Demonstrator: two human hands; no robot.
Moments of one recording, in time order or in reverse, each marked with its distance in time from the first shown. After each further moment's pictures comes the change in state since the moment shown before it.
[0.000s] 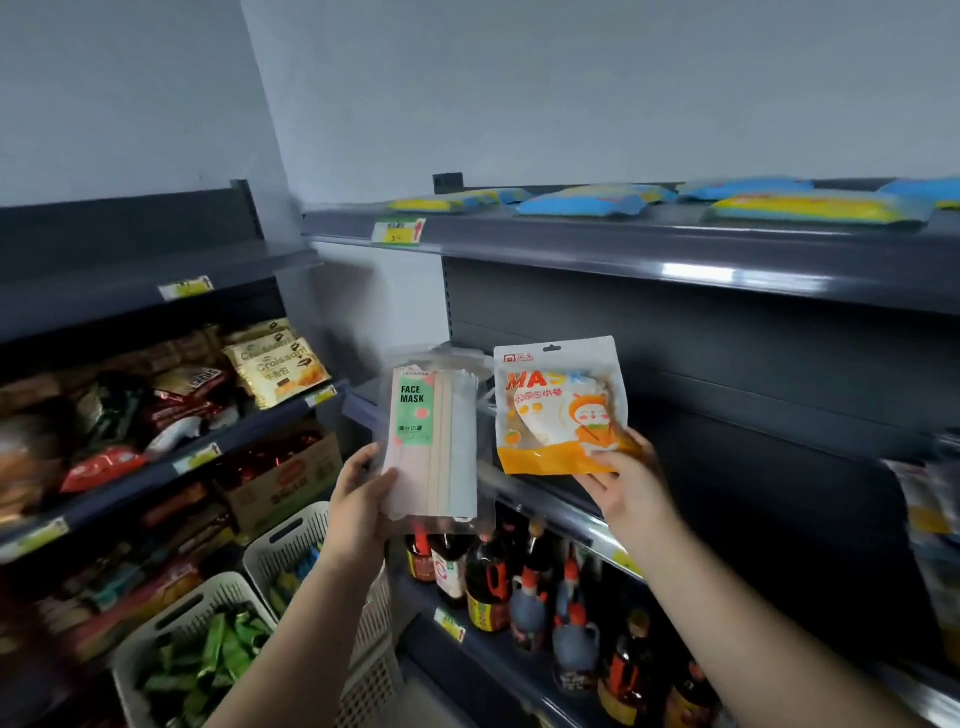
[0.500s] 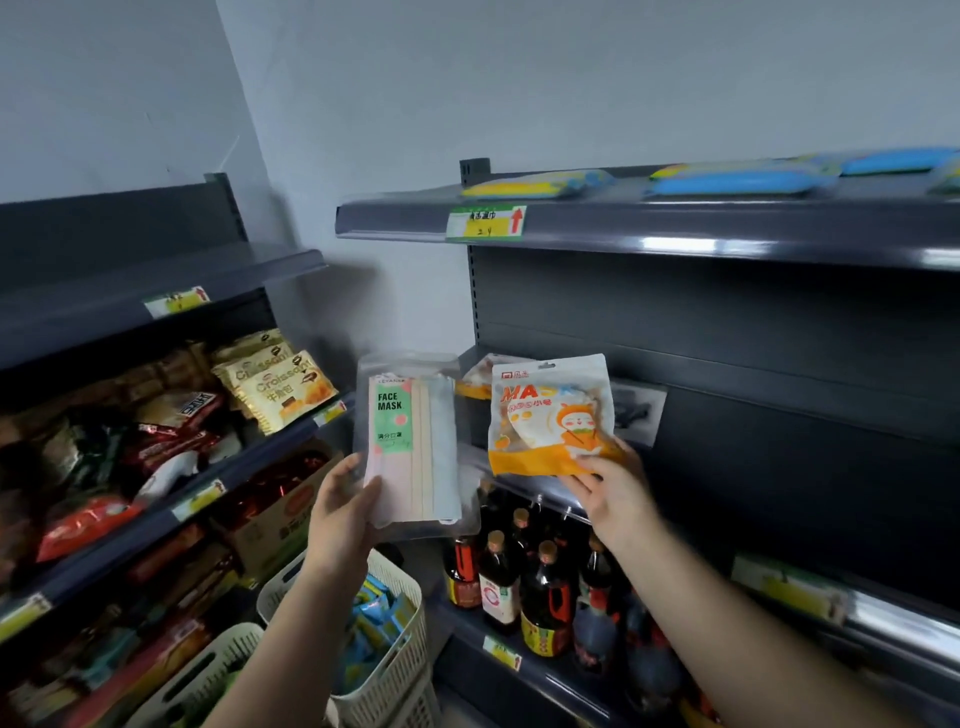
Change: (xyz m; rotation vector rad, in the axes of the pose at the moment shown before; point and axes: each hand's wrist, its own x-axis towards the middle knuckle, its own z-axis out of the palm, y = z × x) left_hand 0.131 0.040 -0.107 0.076 -0.034 -0.028; right_hand 0.058 0.117 0.100 0.034 0.073 -0.015
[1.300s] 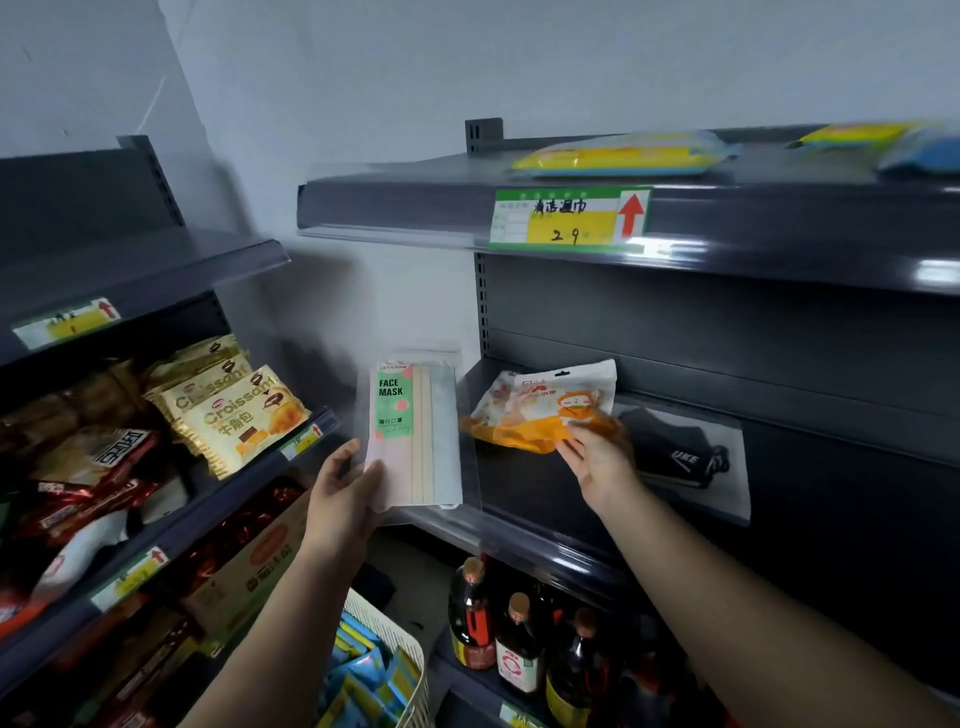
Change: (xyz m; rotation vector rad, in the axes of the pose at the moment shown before) left_hand 0.195 -0.002 0.019 0.063 -0.135 -0.067; right_hand 0.199 0.040 0.070 -0.091 0.217 -0.050
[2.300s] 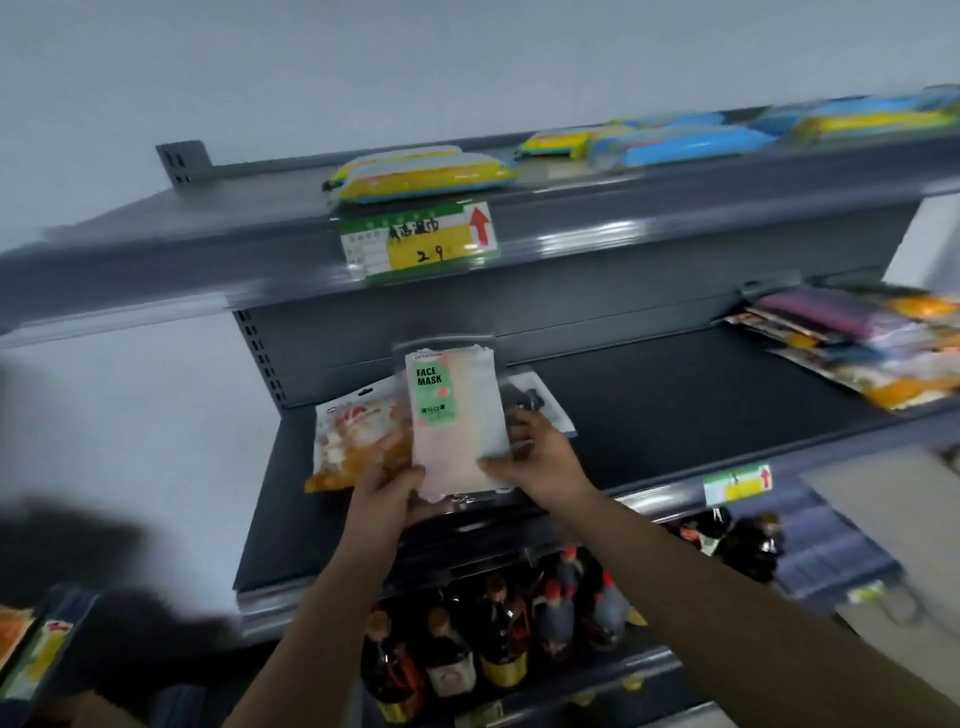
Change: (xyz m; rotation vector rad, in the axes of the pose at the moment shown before) left_hand 0.012 -0.007 0.106 0.166 -0.794 -0.189; right_hand -0.111 -0.014 -0.025 -0.827 0.298 -0.404
